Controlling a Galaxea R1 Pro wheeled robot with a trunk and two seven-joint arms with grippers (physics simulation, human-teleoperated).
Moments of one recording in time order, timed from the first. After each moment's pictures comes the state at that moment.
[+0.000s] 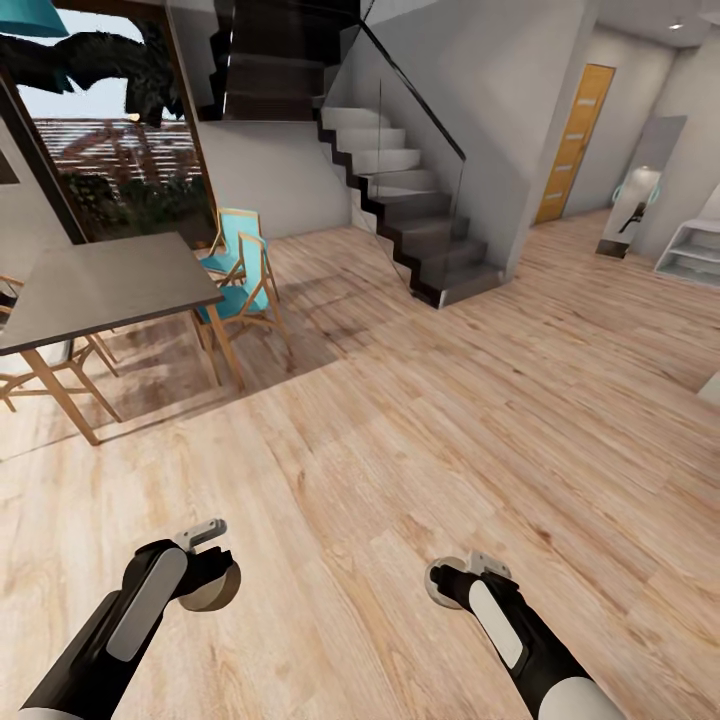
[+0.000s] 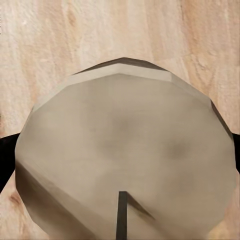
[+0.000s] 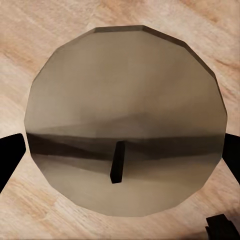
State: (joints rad) left arm -0.41 0.16 -0.11 -1.24 0.88 0.82 0.71; right arm -0.51 0.02 0.14 -0.73 -0.61 0.44 -0.31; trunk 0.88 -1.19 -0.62
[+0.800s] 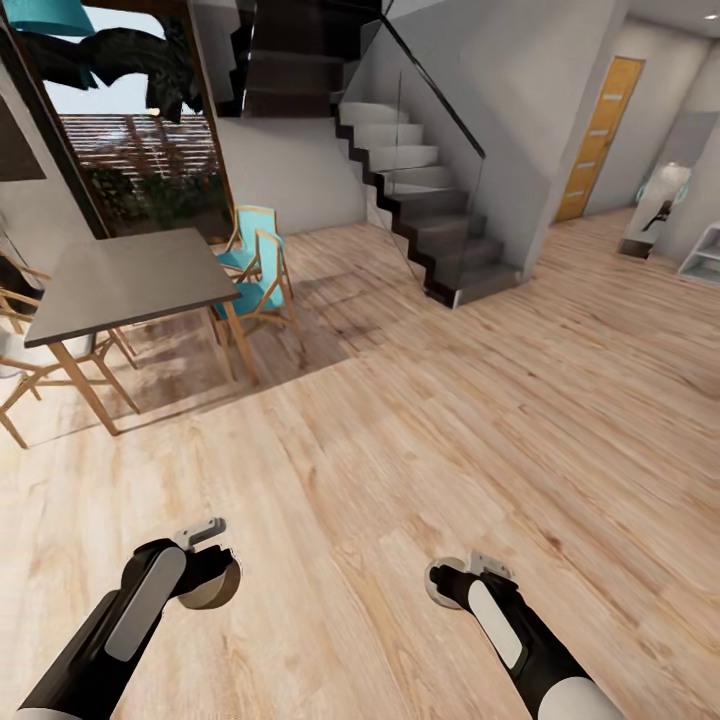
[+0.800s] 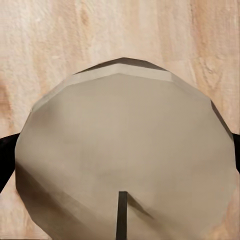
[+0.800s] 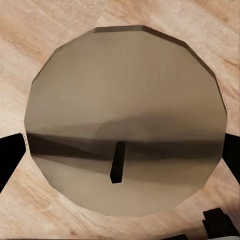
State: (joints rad) left arm -0.41 0.17 -0.11 -1.25 0.88 0.82 0.71; right arm -0.51 0.02 0.14 -0.73 -0.61 0.44 -0.31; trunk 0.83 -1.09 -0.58
